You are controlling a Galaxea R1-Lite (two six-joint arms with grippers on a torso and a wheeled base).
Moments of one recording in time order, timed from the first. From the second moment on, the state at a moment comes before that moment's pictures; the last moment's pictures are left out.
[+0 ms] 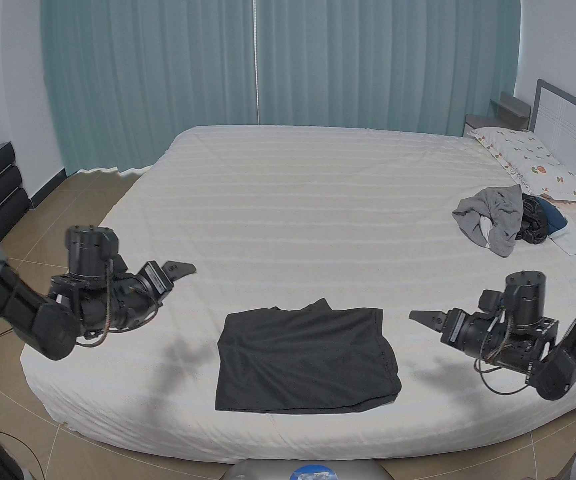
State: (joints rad) left arm -0.21 1.80 -0.66 -0.69 -0.13 -0.83; right arm 0.32 1.85 -0.33 -1.12 0.08 0.63
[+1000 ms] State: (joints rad) left arm -0.18 0.50 -0.44 -0.10 0.19 -0.35; right arm 0.15 0.40 -0.15 -0.05 0.02 0.13
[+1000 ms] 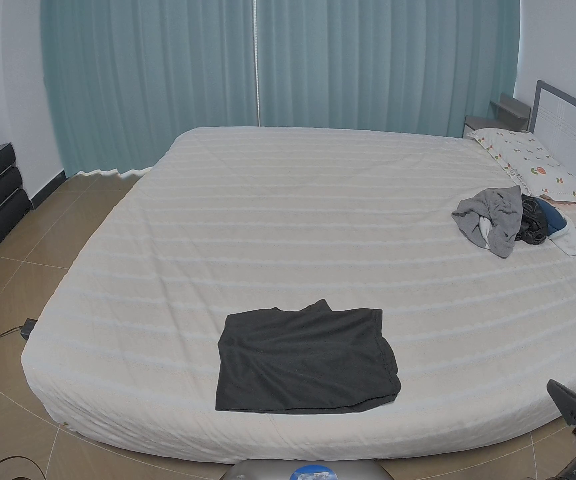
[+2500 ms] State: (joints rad) left arm 0.00 0.01 -0.02 -0.07 0.24 -0.04; right arm -0.01 0.01 -0.02 -0.07 -0.04 0.00
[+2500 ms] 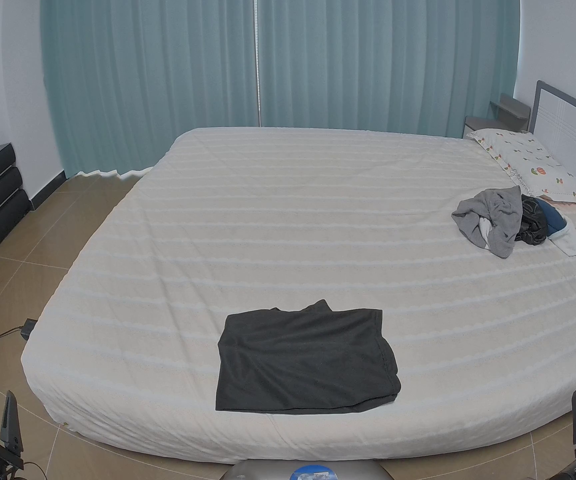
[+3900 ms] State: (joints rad) left arm 0.00 0.01 -0.02 -0.05 0.02 -0.13; right arm -0.01 0.01 -0.02 0.01 0.01 -0.01
